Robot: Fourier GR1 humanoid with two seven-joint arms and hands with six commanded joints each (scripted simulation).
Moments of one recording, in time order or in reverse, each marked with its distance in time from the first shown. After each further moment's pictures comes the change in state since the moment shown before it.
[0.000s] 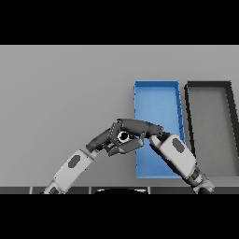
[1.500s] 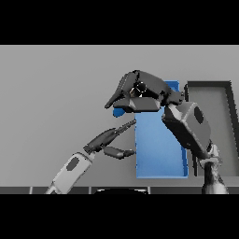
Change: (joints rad) left arm 0.057 -0.013 0.030 -0.014 -0.064 -0.034 0.133; right arm -0.451 -0.142 -0.220 0.104 -0.498 -0.347 0.200
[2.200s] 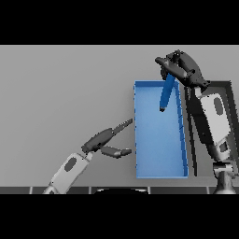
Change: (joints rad) left arm 0.011 0.026 0.011 -0.004 -0.015 0.004 -0.020; right arm 0.169 -0.147 -0.060 0.445 0.203 -0.103 -0.006
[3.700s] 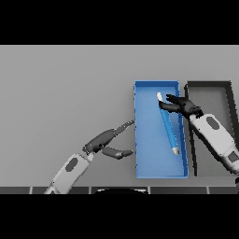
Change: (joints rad) left arm 0.003 -0.012 -0.009 0.006 -0.004 0.002 0.001; right arm 0.125 -0.251 0.626 0.103 -0.091 -0.103 0.170
